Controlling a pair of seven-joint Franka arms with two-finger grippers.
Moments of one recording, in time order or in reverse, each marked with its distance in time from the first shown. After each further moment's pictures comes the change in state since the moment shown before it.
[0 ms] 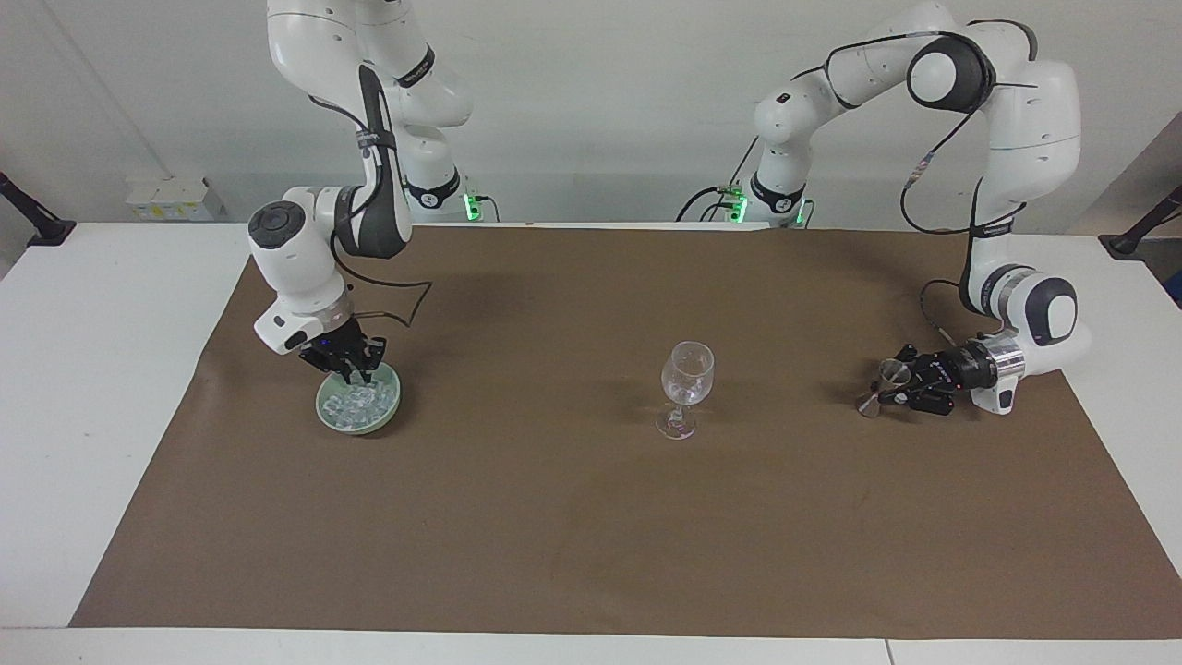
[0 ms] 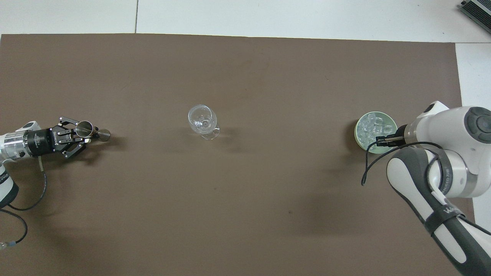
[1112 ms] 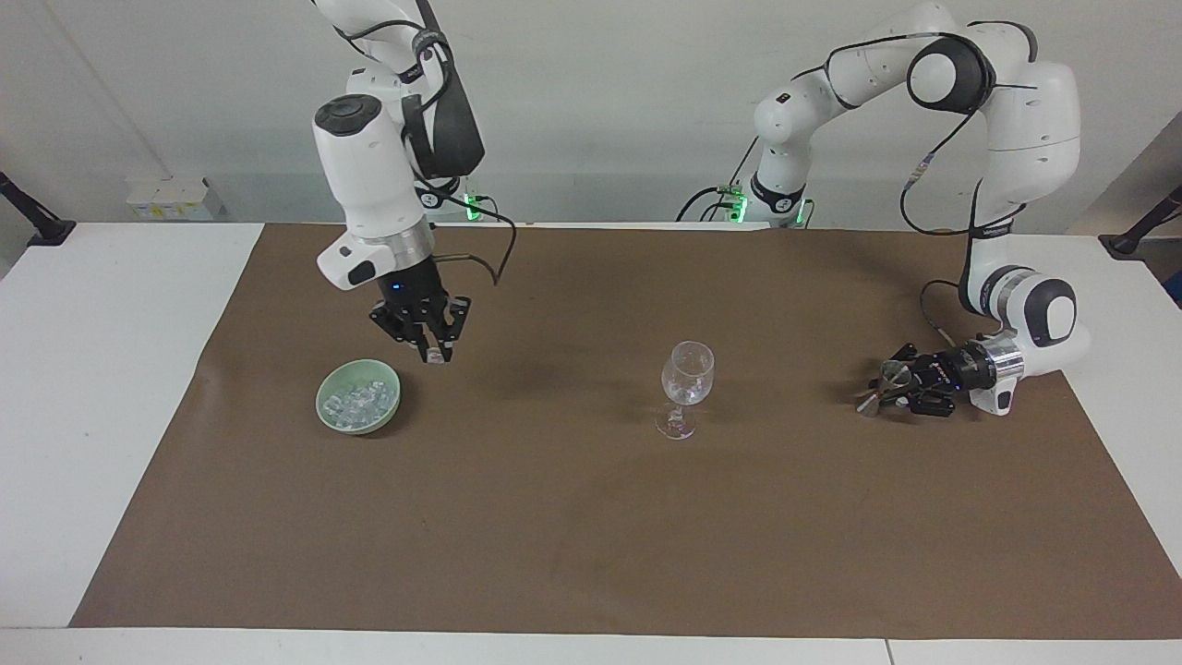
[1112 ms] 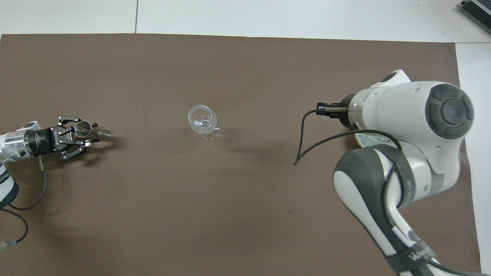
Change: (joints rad) left arm -0.002 0.003 -0.001 0.005 0.004 0.000 -0.022; right arm 0.081 -0.011 0.297 0.276 0.074 -0.024 0.499
